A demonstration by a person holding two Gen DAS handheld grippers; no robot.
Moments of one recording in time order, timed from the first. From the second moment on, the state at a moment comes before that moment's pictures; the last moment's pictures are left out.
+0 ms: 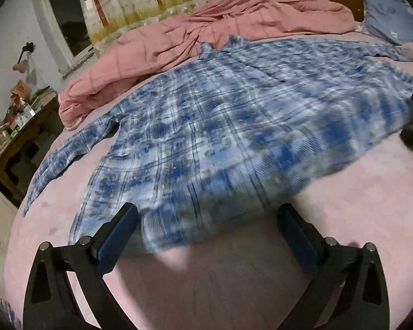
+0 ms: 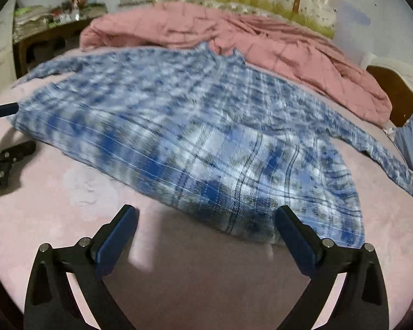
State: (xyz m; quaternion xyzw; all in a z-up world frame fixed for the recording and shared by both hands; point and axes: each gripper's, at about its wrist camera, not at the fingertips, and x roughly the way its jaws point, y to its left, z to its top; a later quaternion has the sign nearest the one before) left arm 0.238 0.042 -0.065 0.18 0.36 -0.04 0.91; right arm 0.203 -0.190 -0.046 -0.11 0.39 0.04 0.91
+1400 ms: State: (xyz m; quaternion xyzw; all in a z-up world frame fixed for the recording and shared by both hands) left arm 0.436 0.123 -0.037 0.08 0.46 0.00 0.88; right arm 0.376 -0.287 0.008 0.02 0.39 0.03 0.92
